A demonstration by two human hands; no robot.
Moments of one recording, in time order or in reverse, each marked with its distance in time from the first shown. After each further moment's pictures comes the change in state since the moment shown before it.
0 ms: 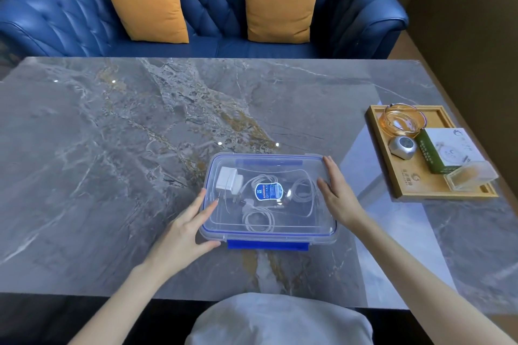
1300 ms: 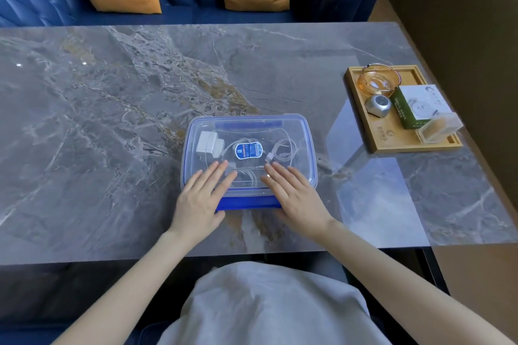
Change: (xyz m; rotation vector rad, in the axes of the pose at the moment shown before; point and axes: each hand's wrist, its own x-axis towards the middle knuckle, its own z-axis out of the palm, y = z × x) left_hand -0.003 0.040 0.045 0.511 0.081 0.258; right_hand -0.080 0.015 0.053 -0.911 0.039 -0.697
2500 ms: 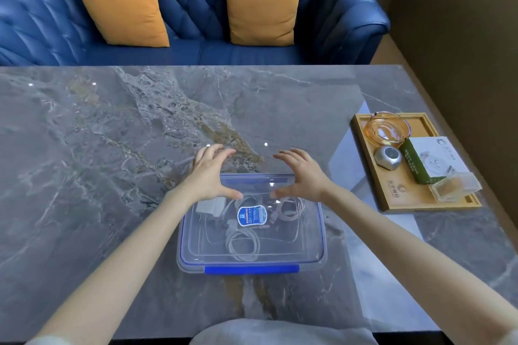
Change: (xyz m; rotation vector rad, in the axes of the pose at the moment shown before) left_hand 0.168 -0.064 -0.039 -0.432 -0.327 -0.292; right_hand 0.136 0.115 -0.023 0.508 -0.348 0.385
